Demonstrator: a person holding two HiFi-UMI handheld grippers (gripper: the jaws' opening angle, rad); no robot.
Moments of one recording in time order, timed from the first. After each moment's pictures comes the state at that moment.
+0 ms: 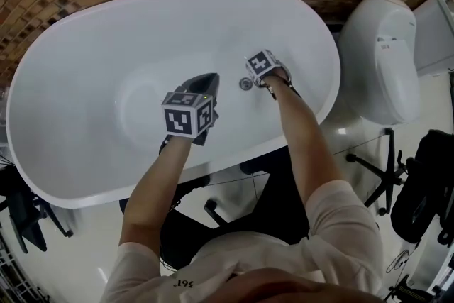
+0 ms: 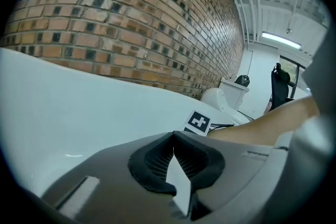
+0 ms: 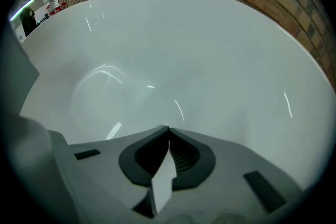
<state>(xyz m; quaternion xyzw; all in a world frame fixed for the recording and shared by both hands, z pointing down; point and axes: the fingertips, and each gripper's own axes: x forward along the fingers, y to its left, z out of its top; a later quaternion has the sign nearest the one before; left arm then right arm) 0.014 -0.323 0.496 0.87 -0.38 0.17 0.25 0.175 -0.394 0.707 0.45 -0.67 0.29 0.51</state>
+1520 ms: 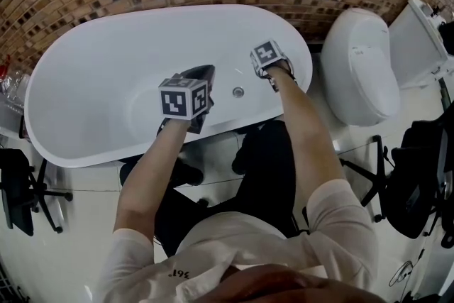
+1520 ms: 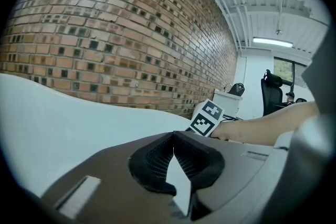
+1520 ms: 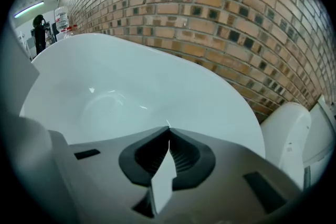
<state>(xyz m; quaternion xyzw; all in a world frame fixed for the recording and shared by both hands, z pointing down) 0.010 -0.239 0.372 0.88 -0.41 0.13 0.20 0.194 -0.343 0.515 0.52 -0.70 0.23 0.43</state>
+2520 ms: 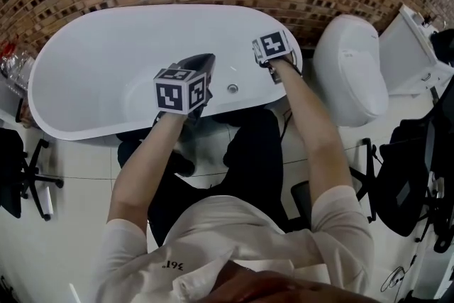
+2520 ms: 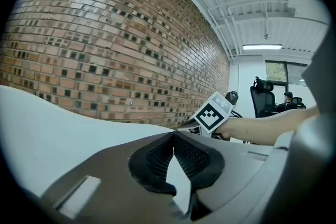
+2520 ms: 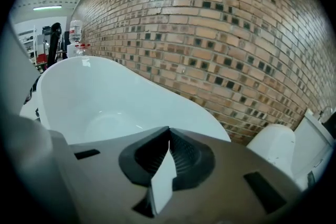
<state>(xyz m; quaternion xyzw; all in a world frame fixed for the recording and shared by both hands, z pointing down) 0.010 -0.167 0.298 0.90 -0.41 0.07 0.14 0.183 -0.291 0.375 0.57 -0.74 0.12 0.35</state>
